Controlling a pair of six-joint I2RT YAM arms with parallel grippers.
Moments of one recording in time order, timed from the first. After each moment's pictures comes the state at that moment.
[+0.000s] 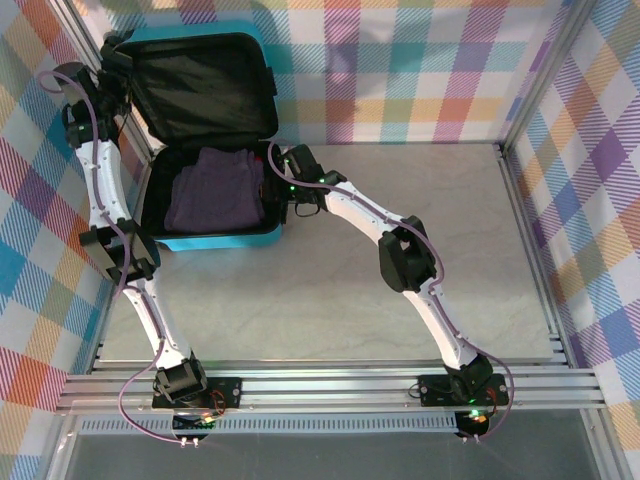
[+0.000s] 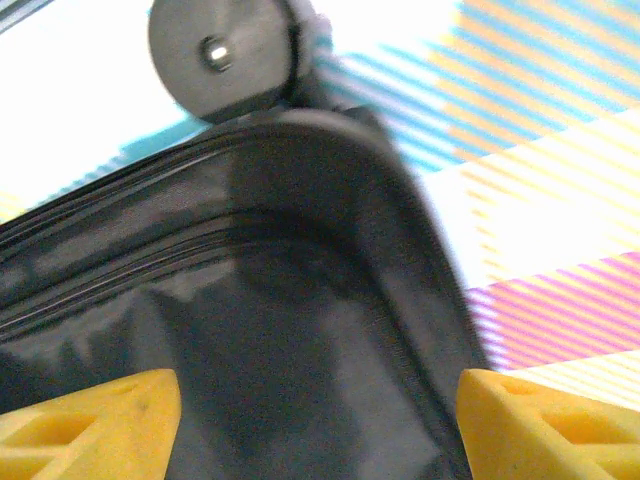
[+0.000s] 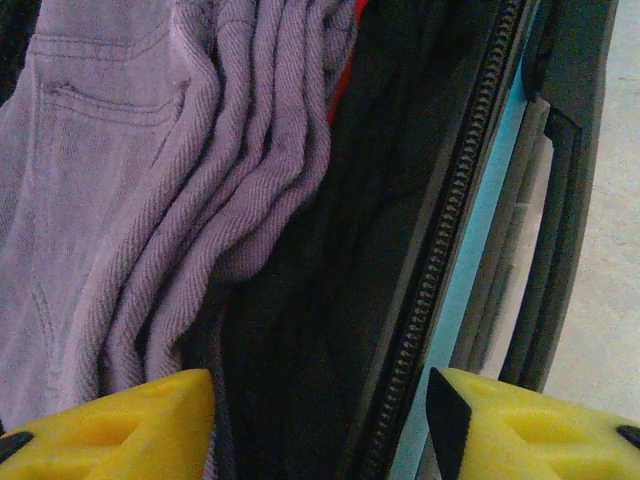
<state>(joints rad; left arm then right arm) 0.37 2.29 2.54 -0.33 0.41 -1.13 0.69 2.52 2.32 -0.48 -0.21 0.55</state>
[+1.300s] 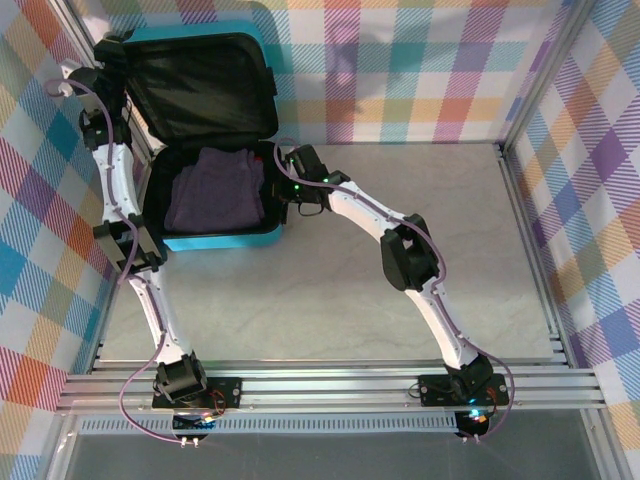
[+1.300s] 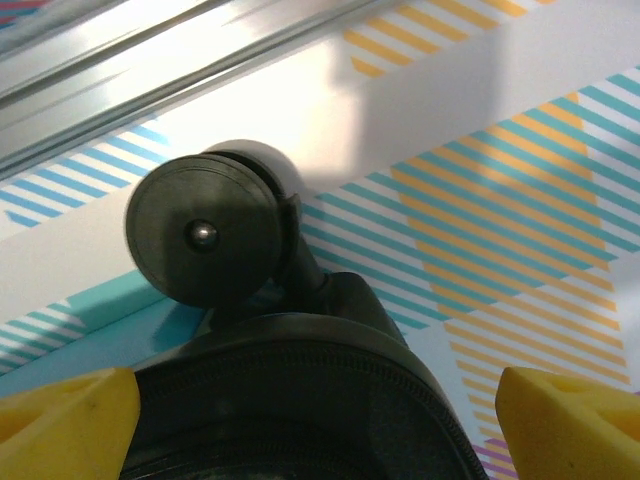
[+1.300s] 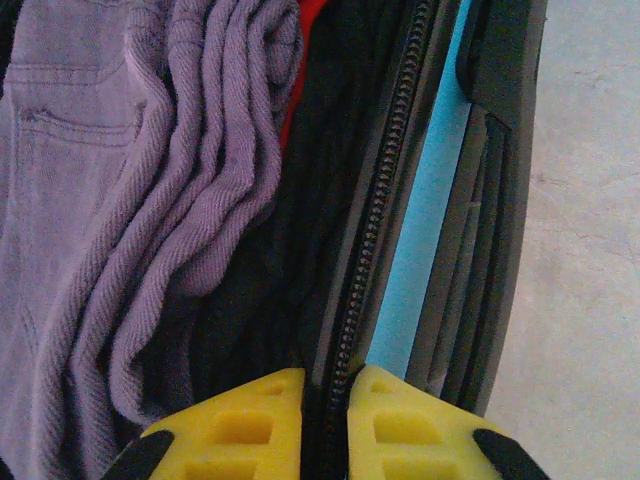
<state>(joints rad) 0.33 2.50 2.69 -0.06 0.17 -1.20 0.68 2.50 2.25 -0.43 -0.22 0.59</state>
